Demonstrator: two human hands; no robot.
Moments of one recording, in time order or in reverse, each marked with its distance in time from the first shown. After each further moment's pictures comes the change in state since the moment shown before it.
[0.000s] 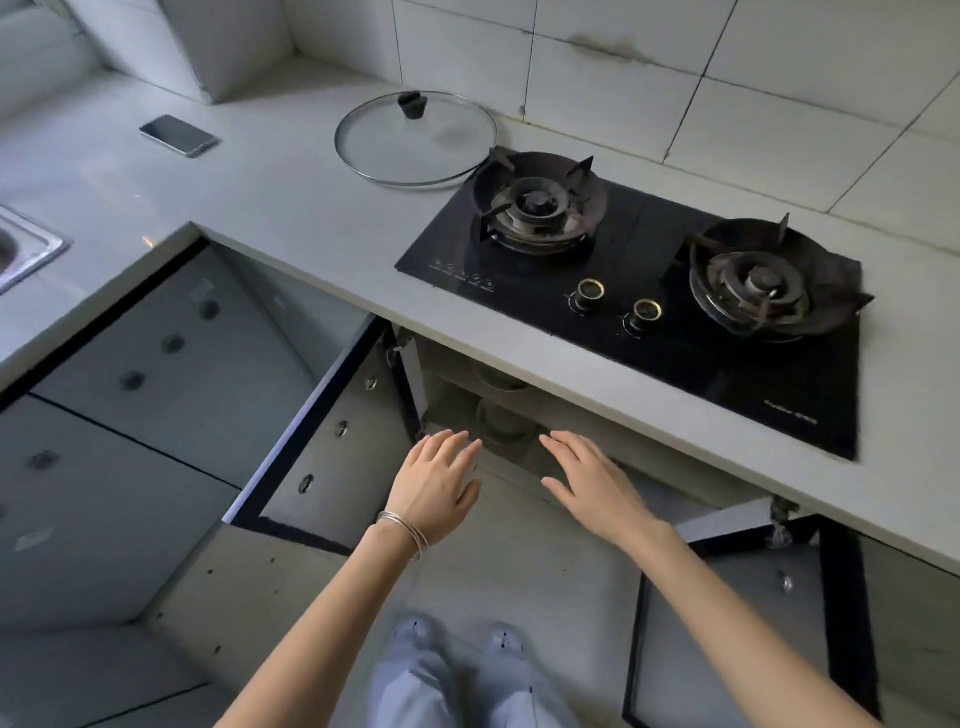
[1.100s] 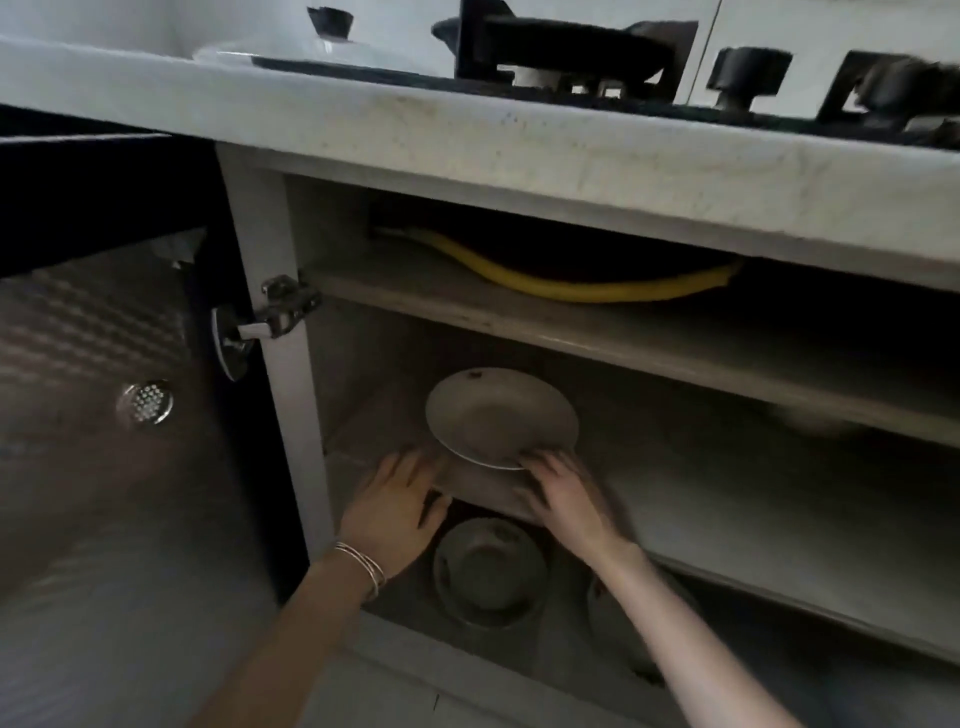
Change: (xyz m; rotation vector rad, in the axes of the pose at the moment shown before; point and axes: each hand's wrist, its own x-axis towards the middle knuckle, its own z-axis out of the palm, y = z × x) left_hand 0.272 -0.208 0.399 -0.022 0.392 0.172; right_hand 0.333 0.228 0.342 -0.103 0.491 0.001
